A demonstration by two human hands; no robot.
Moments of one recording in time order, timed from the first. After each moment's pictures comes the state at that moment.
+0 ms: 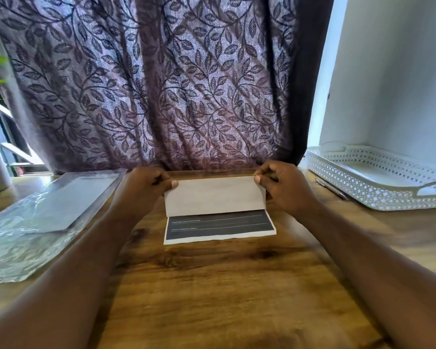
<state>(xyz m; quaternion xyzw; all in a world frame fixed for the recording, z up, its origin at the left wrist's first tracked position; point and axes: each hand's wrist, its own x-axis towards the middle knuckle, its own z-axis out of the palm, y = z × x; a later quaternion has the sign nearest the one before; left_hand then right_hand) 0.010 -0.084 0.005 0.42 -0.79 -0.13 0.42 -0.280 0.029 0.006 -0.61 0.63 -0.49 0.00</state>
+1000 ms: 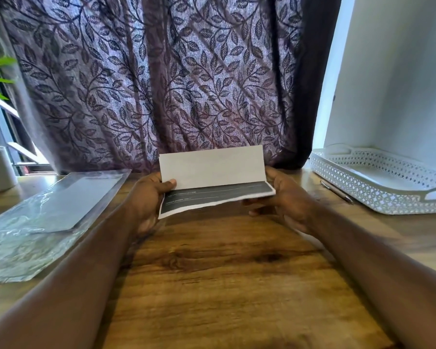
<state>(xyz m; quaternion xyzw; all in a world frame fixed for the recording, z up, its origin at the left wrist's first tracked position) -0.007 -0.057 0.007 0.30 -0.50 -0.66 0.47 -0.276 0.031 -0.004 -0.57 0.46 -0.54 0.42</state>
